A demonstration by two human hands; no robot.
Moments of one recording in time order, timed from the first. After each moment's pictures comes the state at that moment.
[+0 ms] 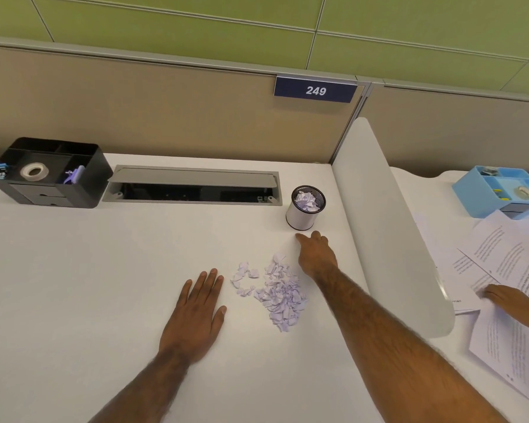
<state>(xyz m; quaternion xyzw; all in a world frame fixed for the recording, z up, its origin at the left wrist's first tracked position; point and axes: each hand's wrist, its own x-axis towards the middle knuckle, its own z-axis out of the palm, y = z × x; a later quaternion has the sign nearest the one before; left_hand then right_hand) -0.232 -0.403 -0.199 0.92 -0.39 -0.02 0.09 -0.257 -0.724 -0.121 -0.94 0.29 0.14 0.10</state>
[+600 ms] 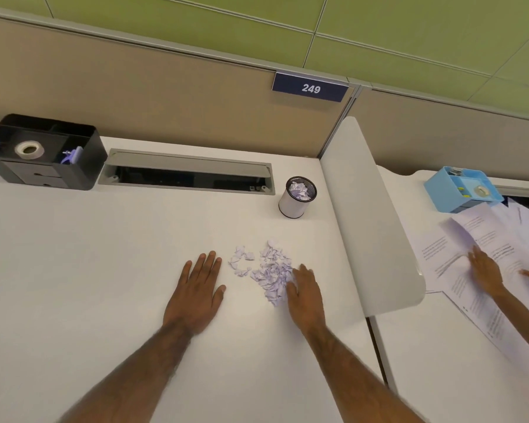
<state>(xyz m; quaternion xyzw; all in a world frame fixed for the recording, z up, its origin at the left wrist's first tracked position) -0.228 -0.404 -0.195 0.92 -0.39 -0.05 0.09 -0.374 -0.631 -0.156 -0.87 0.38 -0.01 0.31</state>
